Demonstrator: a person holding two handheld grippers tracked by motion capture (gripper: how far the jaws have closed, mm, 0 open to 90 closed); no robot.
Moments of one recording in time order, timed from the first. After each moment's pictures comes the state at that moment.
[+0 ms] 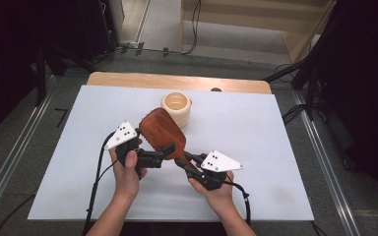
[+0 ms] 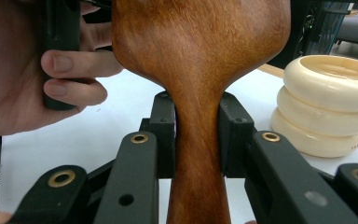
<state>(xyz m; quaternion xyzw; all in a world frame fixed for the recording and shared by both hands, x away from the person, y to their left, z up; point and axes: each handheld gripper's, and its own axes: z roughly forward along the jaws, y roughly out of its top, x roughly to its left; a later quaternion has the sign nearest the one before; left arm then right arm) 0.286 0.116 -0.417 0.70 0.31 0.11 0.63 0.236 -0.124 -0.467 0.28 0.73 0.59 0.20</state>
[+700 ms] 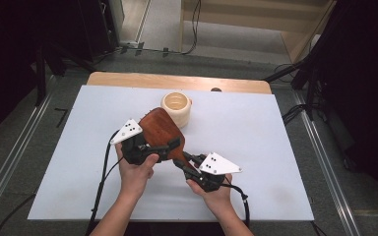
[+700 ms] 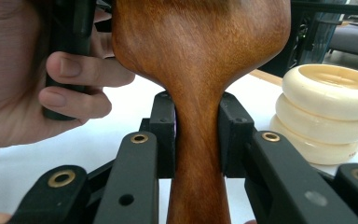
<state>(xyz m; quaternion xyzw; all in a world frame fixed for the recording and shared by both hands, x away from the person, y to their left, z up) 0.288 0.103 -0.413 0.69 0.34 0.07 0.63 0.232 -0.119 -0.467 0.28 0.73 0.59 0.21</state>
